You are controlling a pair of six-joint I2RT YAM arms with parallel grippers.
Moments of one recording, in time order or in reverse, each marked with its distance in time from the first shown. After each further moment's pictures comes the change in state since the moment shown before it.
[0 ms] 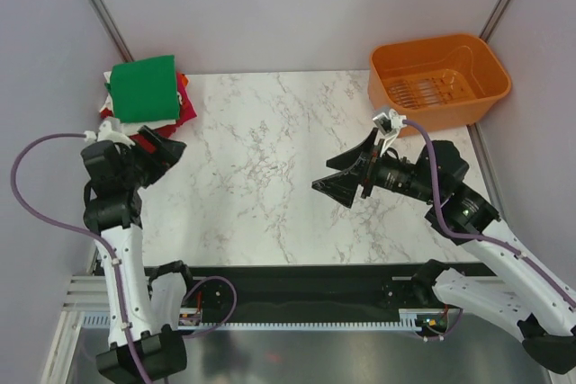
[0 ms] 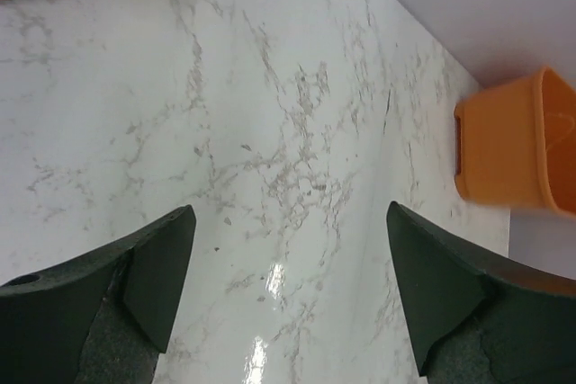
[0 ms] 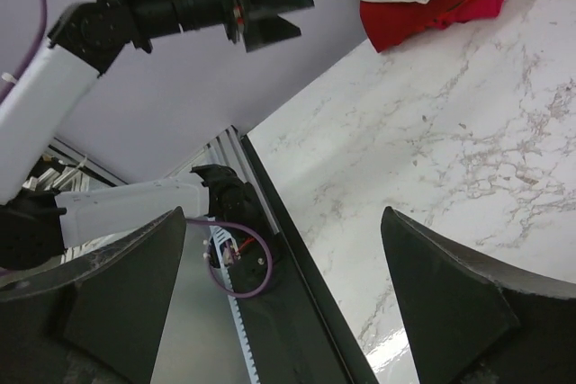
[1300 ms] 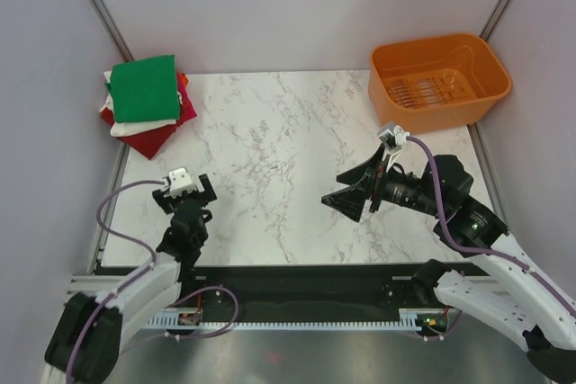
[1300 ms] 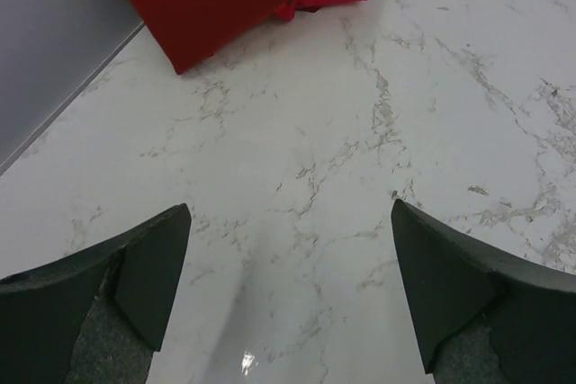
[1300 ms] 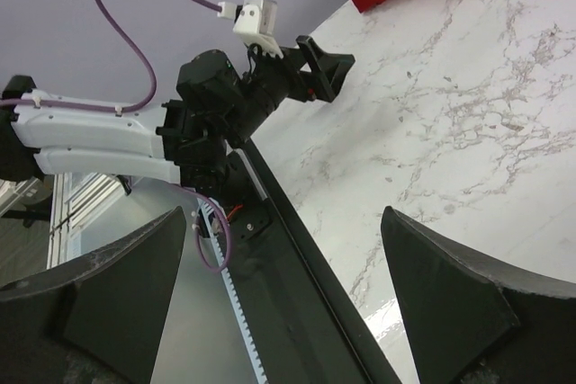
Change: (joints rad) left arm -0.825 -0.093 -0.949 1.138 -1.199 0.408; right arm 0.000 -0.124 -0.077 -0.109 0.027 -0.018
